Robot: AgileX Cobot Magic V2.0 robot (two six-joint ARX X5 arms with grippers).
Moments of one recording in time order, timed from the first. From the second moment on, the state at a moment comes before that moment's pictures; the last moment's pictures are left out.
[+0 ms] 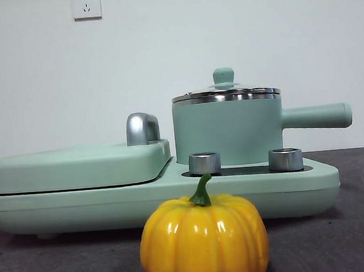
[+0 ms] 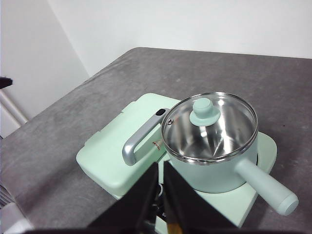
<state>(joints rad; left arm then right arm) -0.11 0.60 0.88 -0.60 0.52 -0.09 0.07 0.59 0.91 -0.65 -0.70 0.09</state>
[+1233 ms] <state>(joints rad) -0.22 0.74 0.95 -0.59 0.52 -0.15 0.07 0.59 0.91 -0.75 -0.68 0.09</state>
